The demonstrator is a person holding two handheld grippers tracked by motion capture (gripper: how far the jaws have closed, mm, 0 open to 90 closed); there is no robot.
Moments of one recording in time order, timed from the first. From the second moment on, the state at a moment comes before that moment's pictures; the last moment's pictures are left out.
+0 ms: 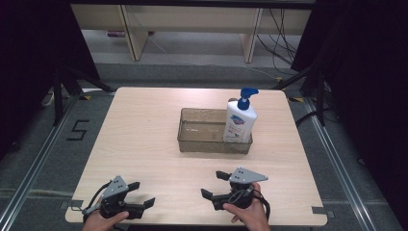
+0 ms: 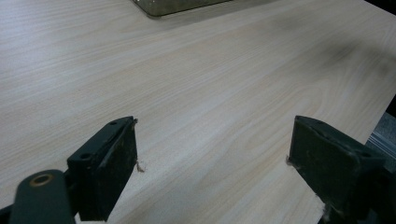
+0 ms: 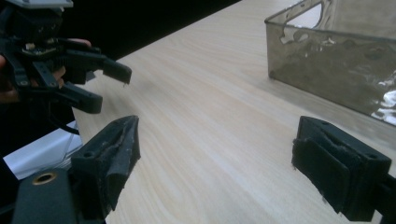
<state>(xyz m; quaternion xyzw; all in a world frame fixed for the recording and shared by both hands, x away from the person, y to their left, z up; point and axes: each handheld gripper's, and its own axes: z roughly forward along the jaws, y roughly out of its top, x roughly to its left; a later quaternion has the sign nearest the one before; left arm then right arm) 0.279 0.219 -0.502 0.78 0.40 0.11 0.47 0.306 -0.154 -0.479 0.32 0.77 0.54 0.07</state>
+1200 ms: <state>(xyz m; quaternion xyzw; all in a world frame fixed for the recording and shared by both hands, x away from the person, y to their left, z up) 0.279 0.217 -0.503 0.78 0.40 0.11 0.47 0.274 -0.171 -0.487 0.32 0.78 0.53 0.06</state>
